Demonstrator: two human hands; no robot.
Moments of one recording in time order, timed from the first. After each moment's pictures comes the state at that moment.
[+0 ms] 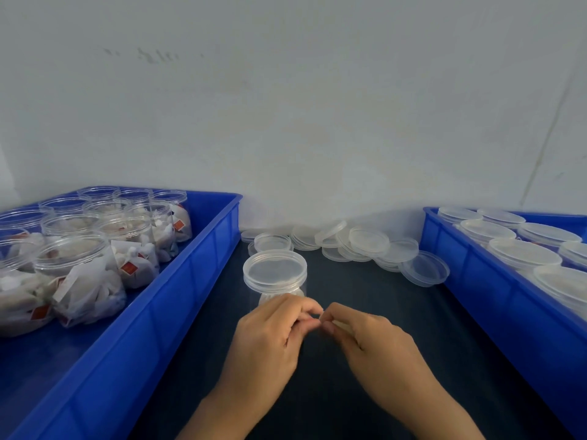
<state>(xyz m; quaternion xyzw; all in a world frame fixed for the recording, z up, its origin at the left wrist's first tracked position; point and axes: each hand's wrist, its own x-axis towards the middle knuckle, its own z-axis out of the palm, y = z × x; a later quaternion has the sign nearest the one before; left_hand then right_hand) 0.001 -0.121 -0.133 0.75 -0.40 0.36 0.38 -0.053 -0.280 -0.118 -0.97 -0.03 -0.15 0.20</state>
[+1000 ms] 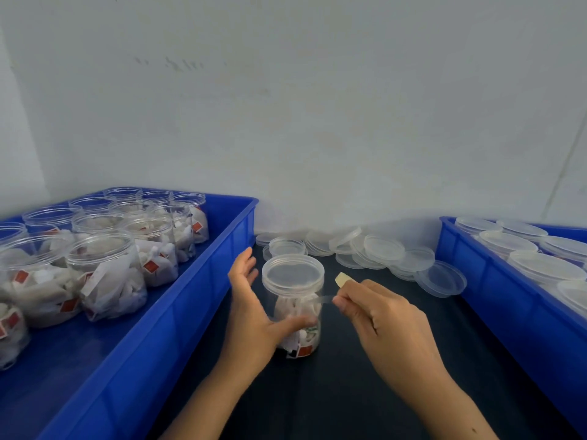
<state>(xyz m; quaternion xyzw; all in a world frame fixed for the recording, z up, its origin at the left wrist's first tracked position) 0.036 -0.104 -0.145 0.73 -0.20 0.16 0.63 -0.042 -0.274 -0.101 -0.93 -0.09 -0.31 0.18</state>
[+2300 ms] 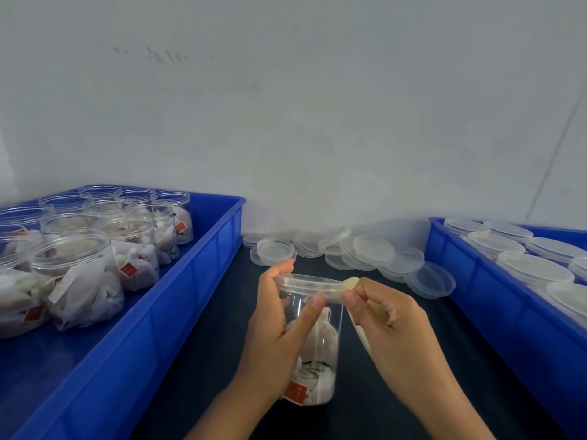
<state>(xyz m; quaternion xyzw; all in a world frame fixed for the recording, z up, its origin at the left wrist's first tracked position) 0.021 -0.135 -0.141 0.68 -0.27 0.08 0.68 -0.054 -0.269 -0.086 -0.86 -0.01 -0.25 0.45</state>
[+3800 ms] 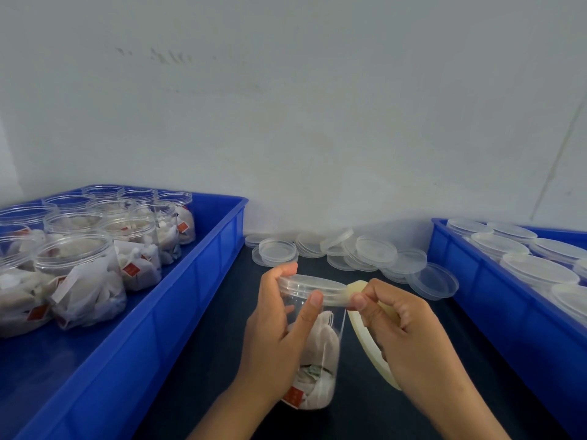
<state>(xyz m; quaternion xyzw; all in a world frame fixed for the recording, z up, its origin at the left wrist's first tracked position) 0.018 -0.133 -0.137 0.70 -0.25 0.11 0.65 -0.055 -0.276 -0.087 -0.86 -0.02 -0.23 0.46</state>
